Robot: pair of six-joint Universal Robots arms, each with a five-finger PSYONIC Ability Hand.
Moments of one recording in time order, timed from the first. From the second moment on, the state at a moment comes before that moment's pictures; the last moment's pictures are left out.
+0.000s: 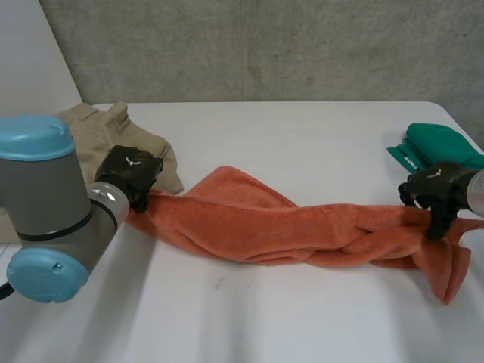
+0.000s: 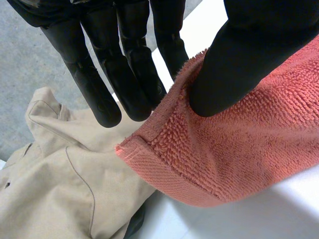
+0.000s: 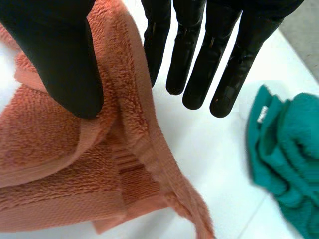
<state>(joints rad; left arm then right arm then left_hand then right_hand) 4.30 -1.96 -1.50 3.16 -1.65 3.64 1.60 -1.14 1.28 0.58 1.30 2.25 1.14 1.20 1.19 1.20 0.98 0.69 0.80 0.79 0.79 0.63</state>
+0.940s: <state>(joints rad) 4.33 -2.11 -0.92 3.74 -1.66 3.65 1.61 -1.08 0.94 -0.38 1.35 2.44 1.14 1.20 1.19 1.20 0.98 0.98 1.17 1.18 1.19 0.99</state>
